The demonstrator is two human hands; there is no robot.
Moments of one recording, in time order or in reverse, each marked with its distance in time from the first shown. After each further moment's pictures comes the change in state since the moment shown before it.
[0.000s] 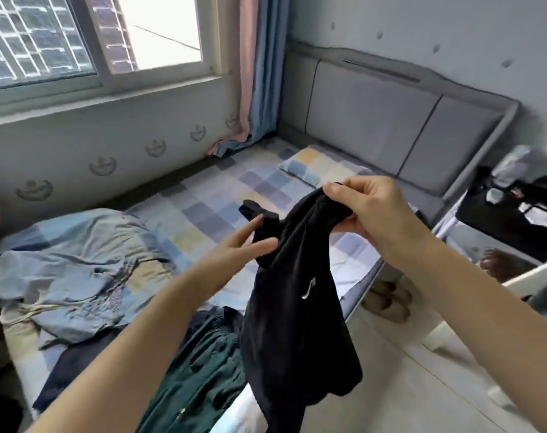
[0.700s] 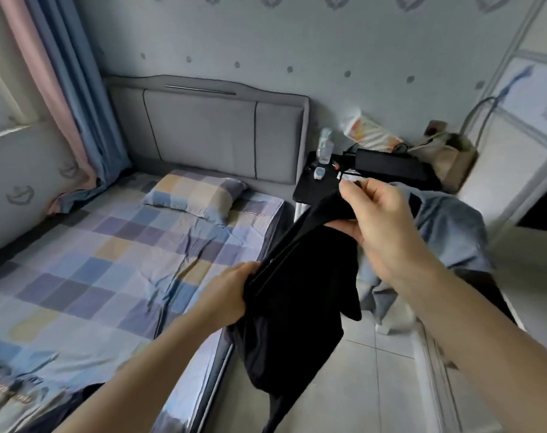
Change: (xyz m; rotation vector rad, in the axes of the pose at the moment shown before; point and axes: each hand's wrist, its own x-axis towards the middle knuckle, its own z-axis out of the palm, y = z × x) left_hand 0.100 0.003 0.364 0.998 -0.219 0.453; right_hand -0.173 0.006 -0.334 0.073 0.721 -0.103
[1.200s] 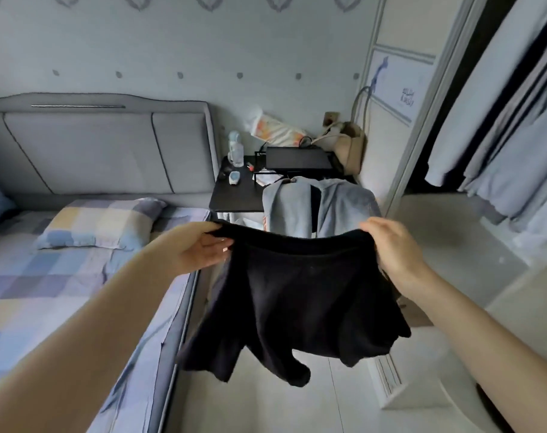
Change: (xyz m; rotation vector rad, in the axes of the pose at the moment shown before) left_hand 0.144 0.157 0.003 -1.295 -0.245 -0.599; right_hand -0.006 0.027 -0.238 -0.432 0.246 0.141
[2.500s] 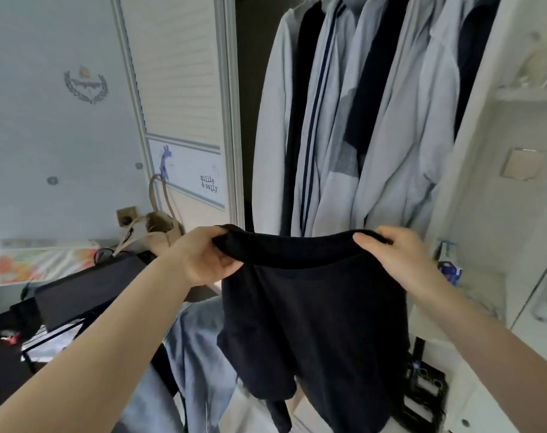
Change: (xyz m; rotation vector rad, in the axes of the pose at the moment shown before) left_hand 0.219 0.132 0.376 0.202 -0.830 -0.268; right_hand 0.122 -0.021 -0.196 -0.325 0.885 0.127
